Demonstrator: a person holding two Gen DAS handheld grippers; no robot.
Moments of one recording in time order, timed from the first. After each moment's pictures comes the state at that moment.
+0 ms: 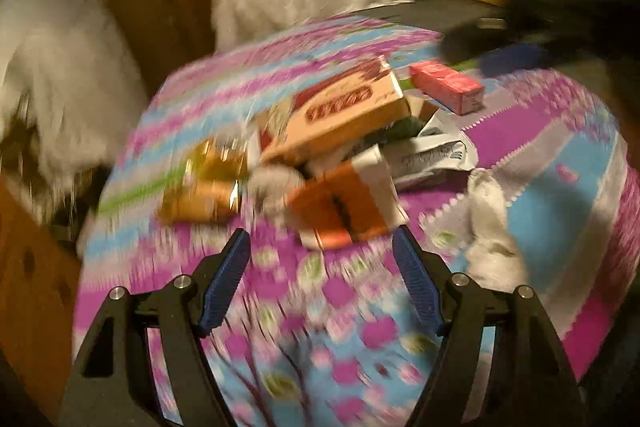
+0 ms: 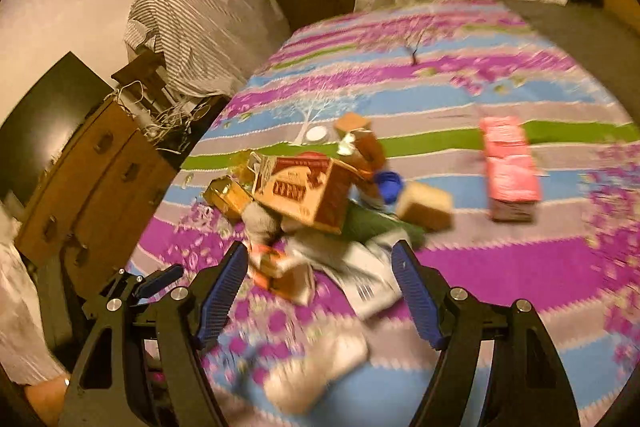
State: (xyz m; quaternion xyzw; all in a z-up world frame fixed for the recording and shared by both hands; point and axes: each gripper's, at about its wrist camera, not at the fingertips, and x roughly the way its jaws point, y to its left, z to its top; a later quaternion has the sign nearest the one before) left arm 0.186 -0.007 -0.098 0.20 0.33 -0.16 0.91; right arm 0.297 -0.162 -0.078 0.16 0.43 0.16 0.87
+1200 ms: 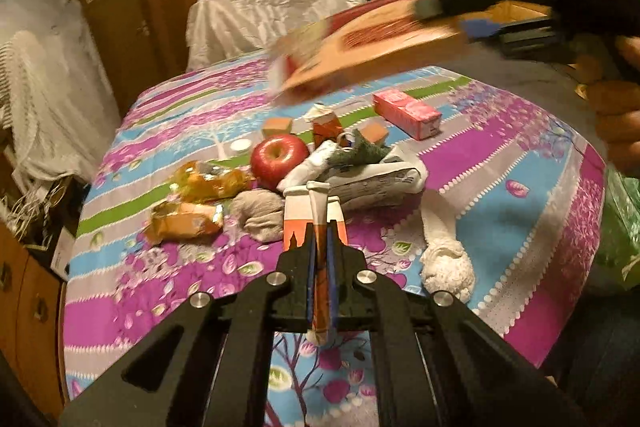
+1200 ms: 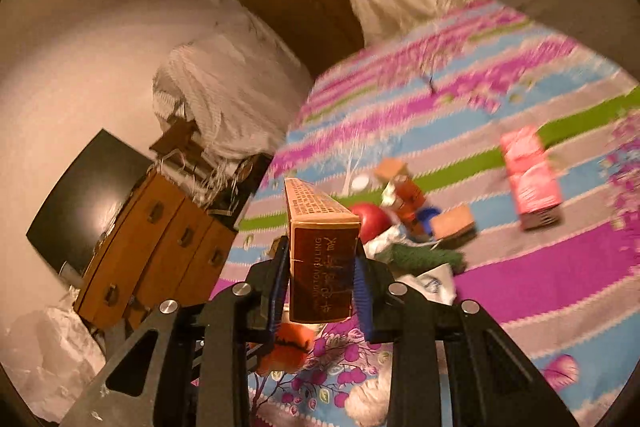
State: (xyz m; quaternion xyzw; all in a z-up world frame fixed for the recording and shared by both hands) left arm 0.165 0.016 -0.065 0.15 0.32 -0.22 0.91; right arm 0.258 -0.197 -0.019 0.28 0.34 0.18 0.88
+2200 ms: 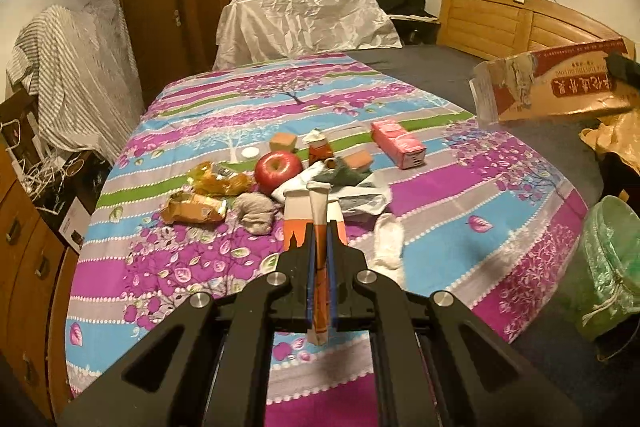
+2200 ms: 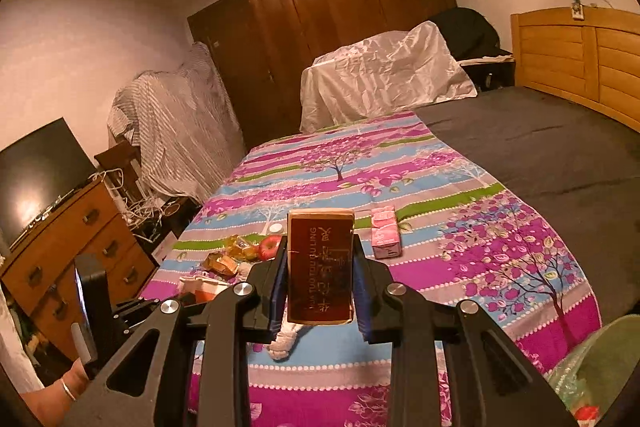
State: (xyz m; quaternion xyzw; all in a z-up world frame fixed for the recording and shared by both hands) left arm 0.110 -0.006 -0.017 0.10 0.32 -0.19 0.93; right arm 0.032 -0.229 0.078 0.15 0.24 0.02 0.96
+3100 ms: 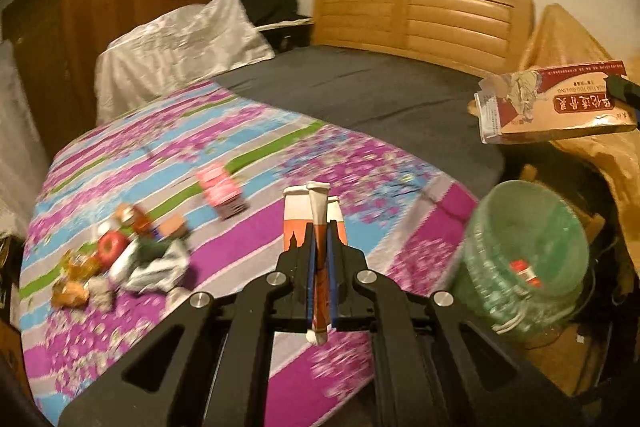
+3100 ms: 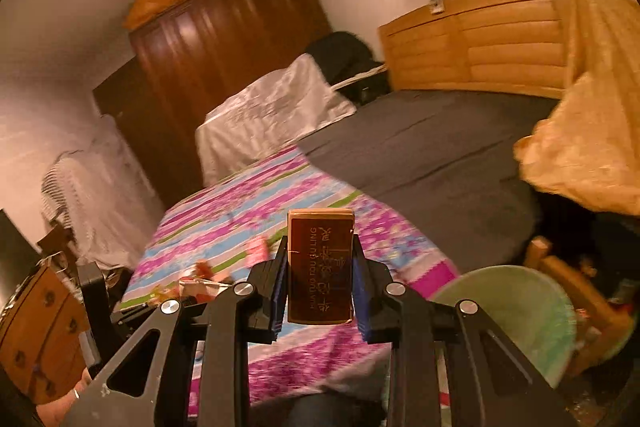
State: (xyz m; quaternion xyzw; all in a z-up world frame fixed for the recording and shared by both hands) left arm 0.047 -0.201 0.012 0.15 0.29 -0.38 0.87; right arm -0.163 -0.399 0.093 0.23 0.18 -0.18 0.94
